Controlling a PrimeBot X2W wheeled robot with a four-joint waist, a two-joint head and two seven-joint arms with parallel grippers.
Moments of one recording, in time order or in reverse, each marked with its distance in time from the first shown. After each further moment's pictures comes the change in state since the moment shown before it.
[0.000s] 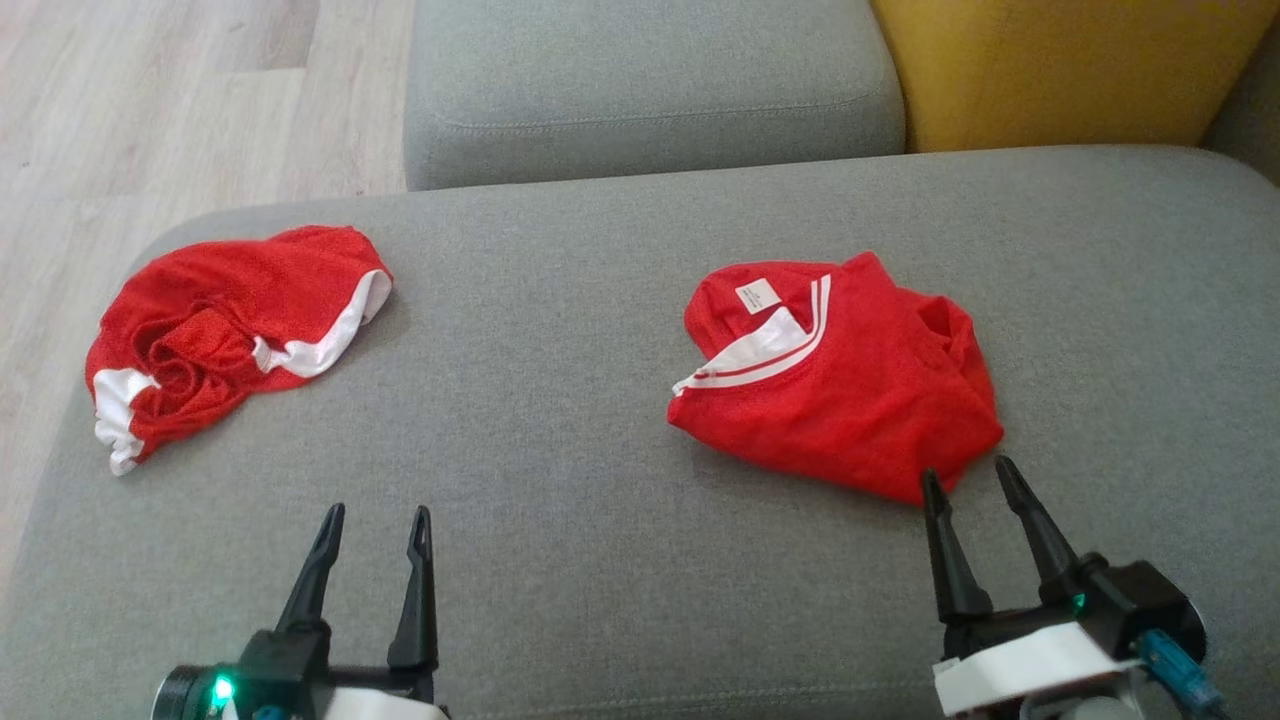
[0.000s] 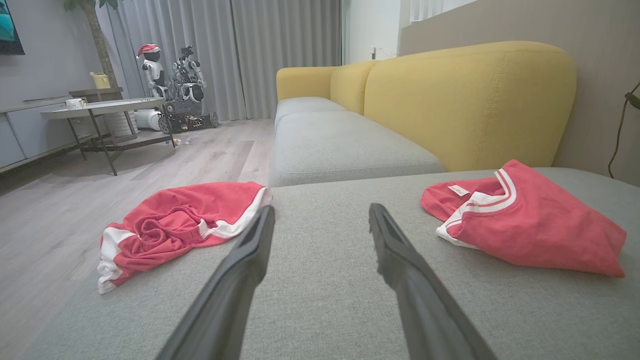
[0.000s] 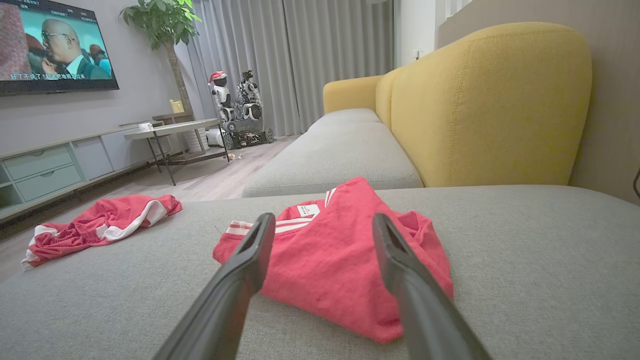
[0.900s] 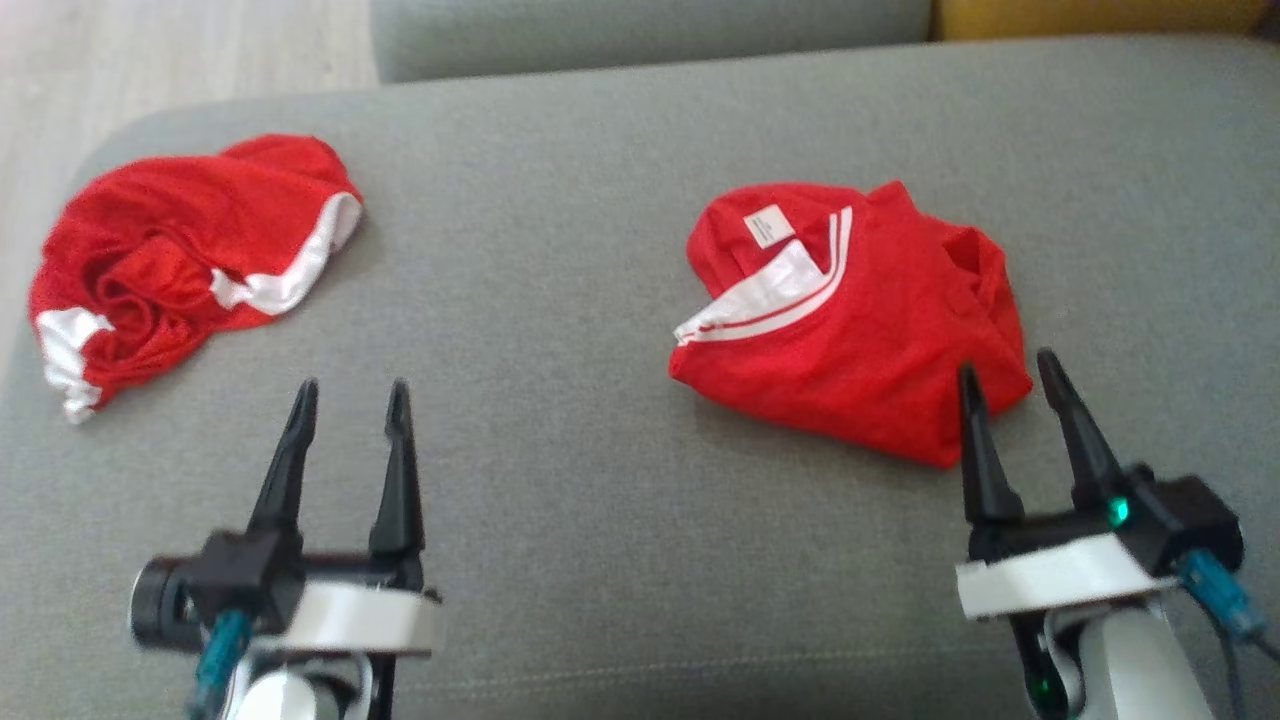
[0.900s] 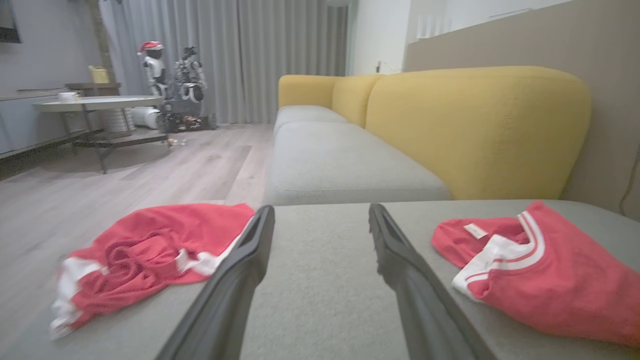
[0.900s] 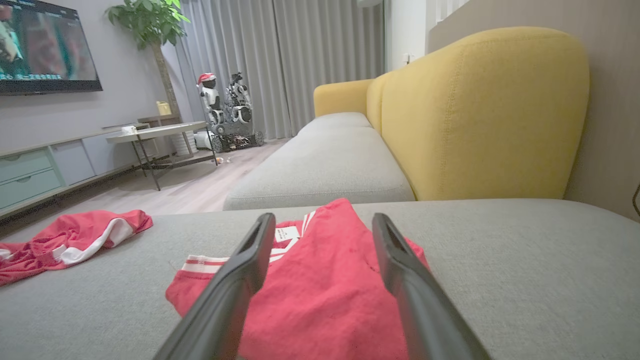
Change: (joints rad) left arm -0.192 0.007 -0.011 -0.008 -0.088 0.013 0.000; right arm -0.149 -0.001 -0.050 -0.022 -0.004 0.000 0.000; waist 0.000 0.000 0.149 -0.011
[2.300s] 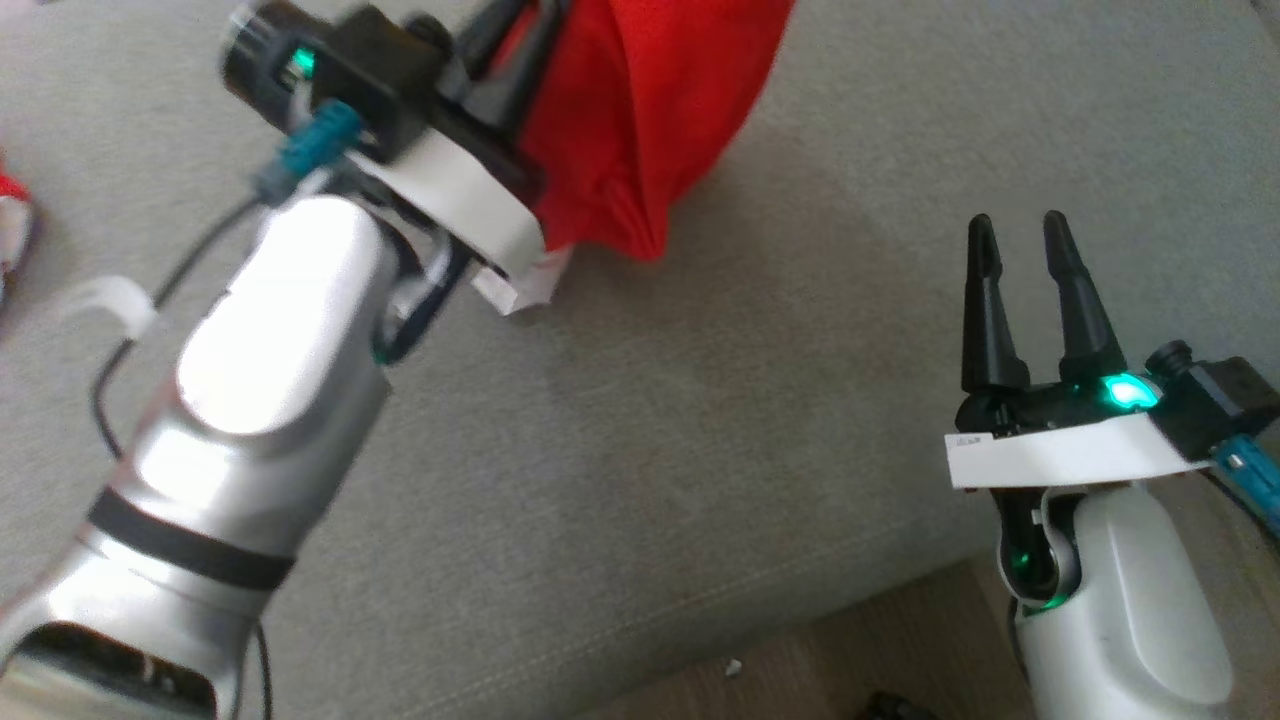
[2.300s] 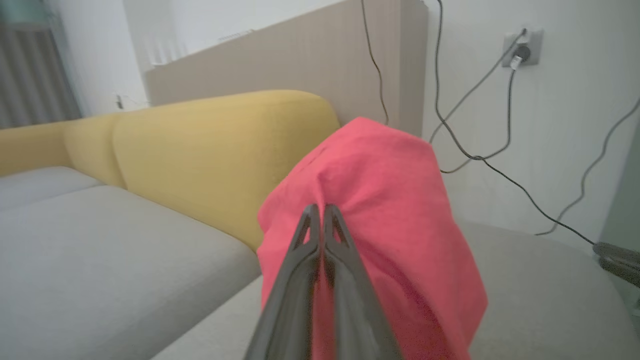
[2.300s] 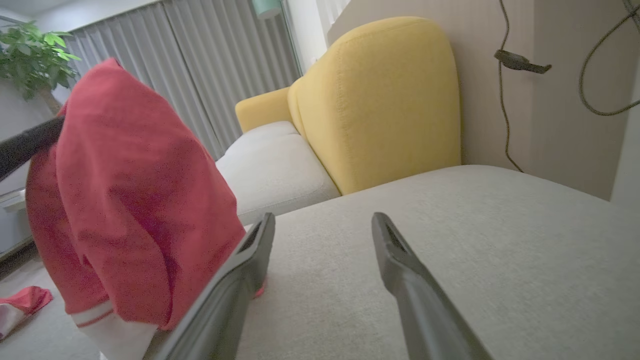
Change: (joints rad) left arm -0.918 0.158 -0.460 0.430 -0.230 -0.198 0.019; right arm -0.189 0.000 0.046 0.024 0.216 0.000 0.000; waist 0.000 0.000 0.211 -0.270
